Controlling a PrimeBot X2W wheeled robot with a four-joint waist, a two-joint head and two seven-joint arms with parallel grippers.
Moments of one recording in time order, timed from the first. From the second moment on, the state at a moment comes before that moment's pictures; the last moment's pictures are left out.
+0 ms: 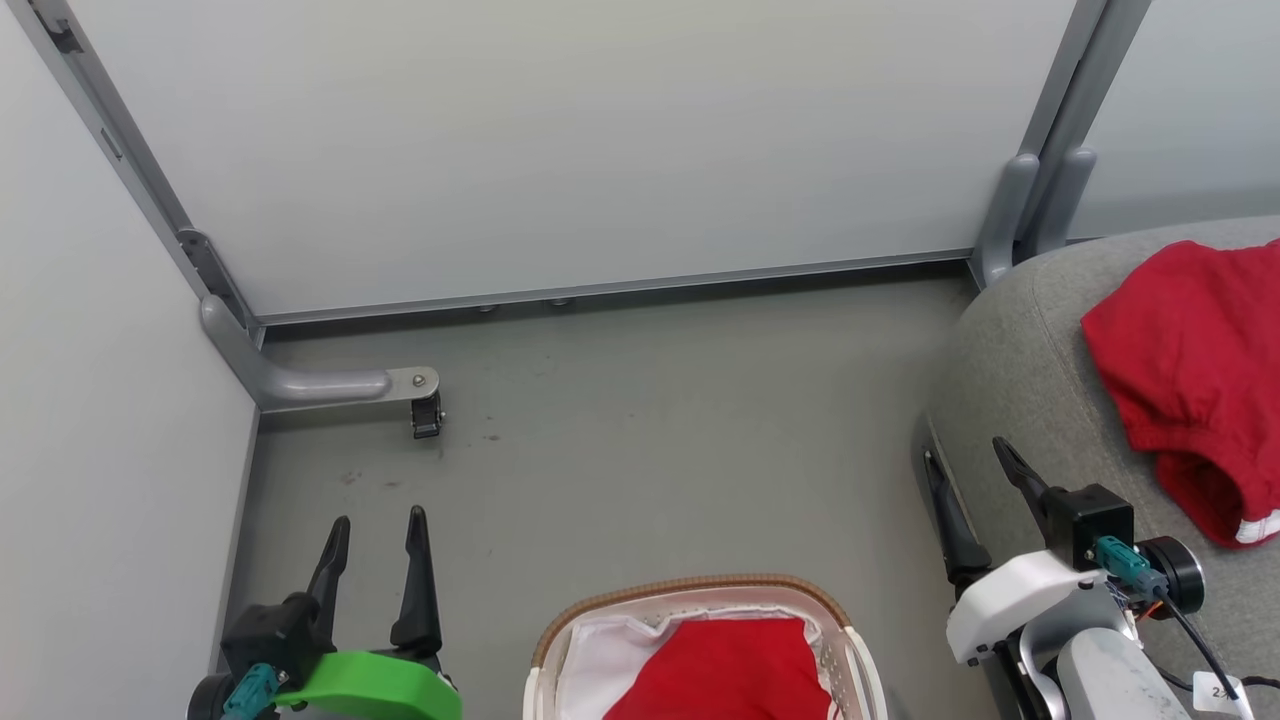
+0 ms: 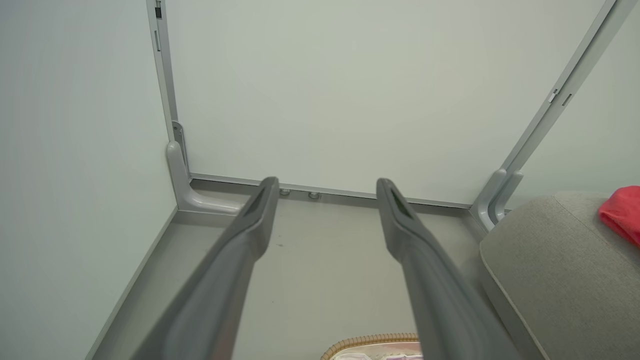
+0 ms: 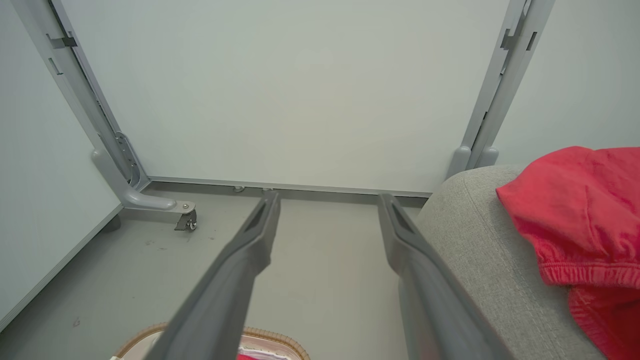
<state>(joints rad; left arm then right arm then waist) -0.01 0.05 -0.14 0.27 -0.33 -0.05 -0.26 -0.20 -0.05 0.02 0.43 0.07 0.13 -0.26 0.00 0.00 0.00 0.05</state>
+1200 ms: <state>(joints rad) -0.39 0.05 -0.50 0.57 -0.27 -0.12 -0.26 -0.40 -0.05 -0.13 0.28 0.01 0.13 -0.26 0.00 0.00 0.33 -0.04</state>
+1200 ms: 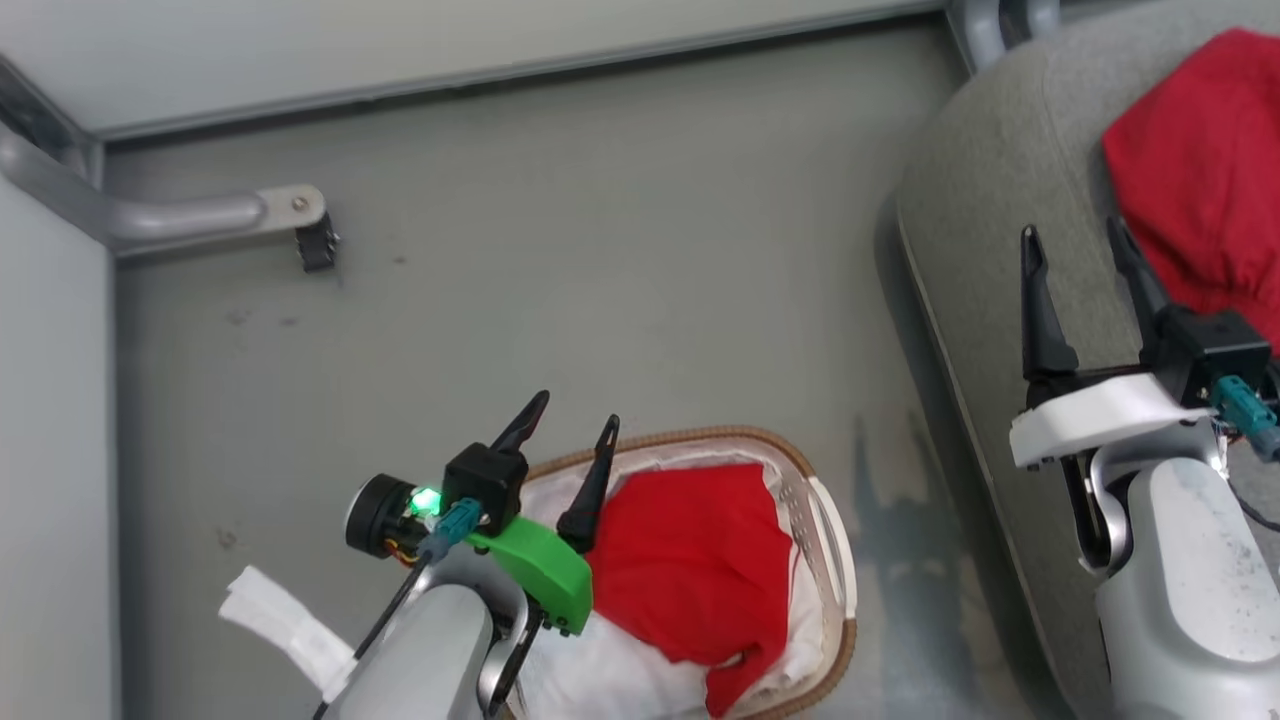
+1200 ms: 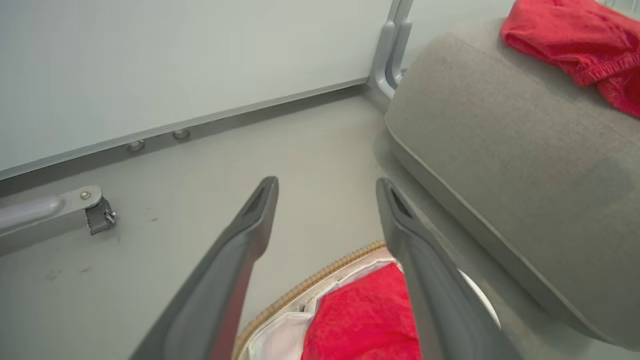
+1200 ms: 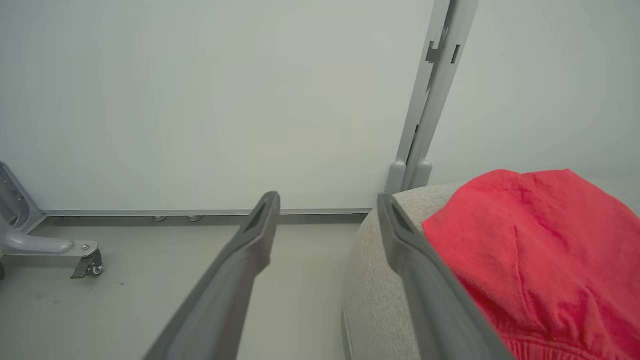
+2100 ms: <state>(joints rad) -0.73 0.07 -0.86 1.19 -0.22 -0.13 -0.22 -0.57 -0.05 0.01 0.16 0.20 0.13 -0.26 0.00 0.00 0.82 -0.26</state>
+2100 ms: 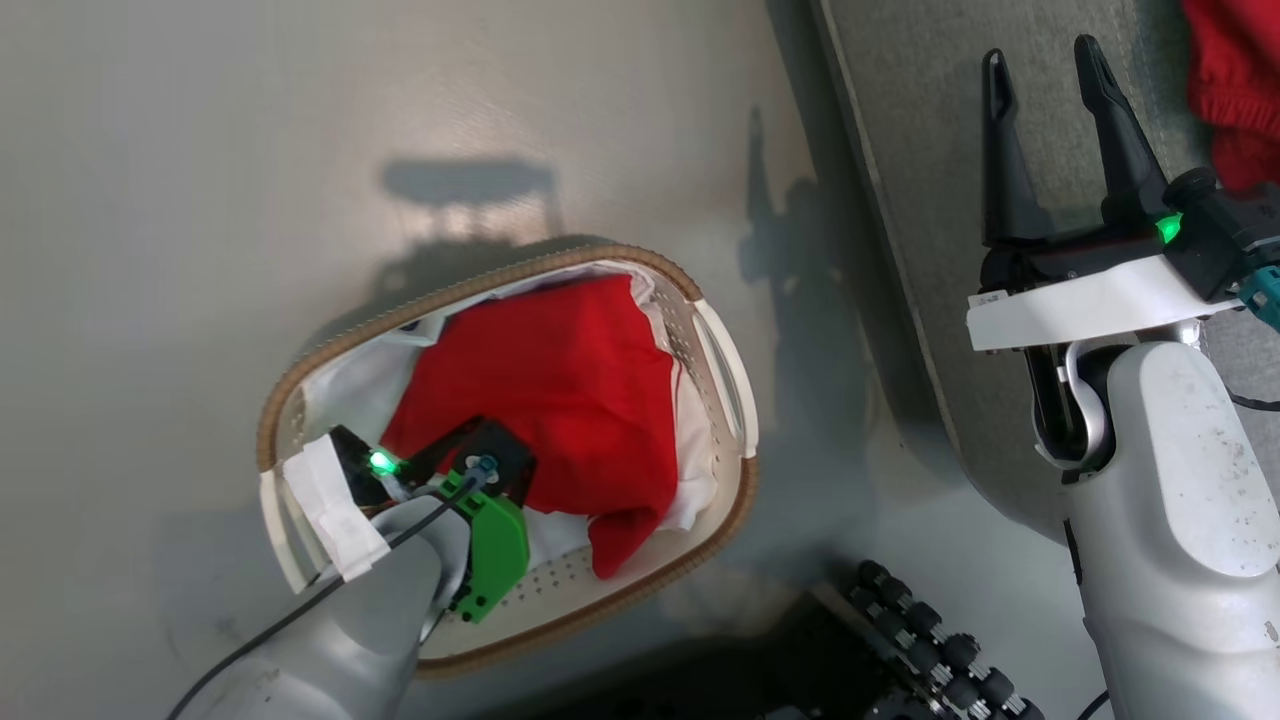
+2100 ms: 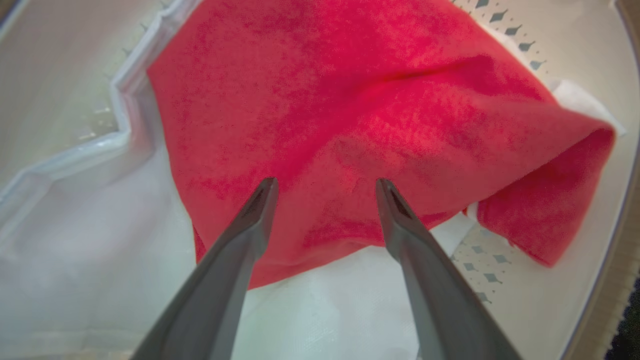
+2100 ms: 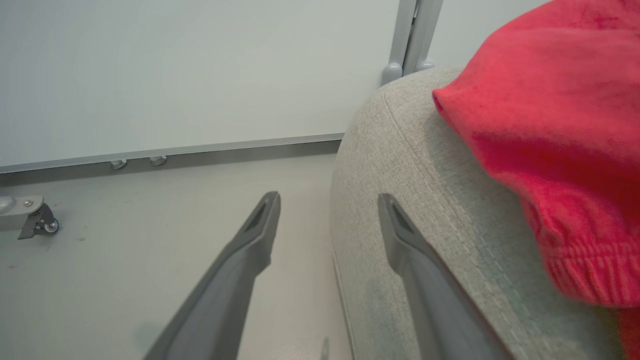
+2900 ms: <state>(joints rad) -0.83 0.09 -0.91 1.27 -0.19 -0.10 -0.16 -0.58 -0.05 0.06 0.11 0.26 0.13 -0.26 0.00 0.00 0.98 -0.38</state>
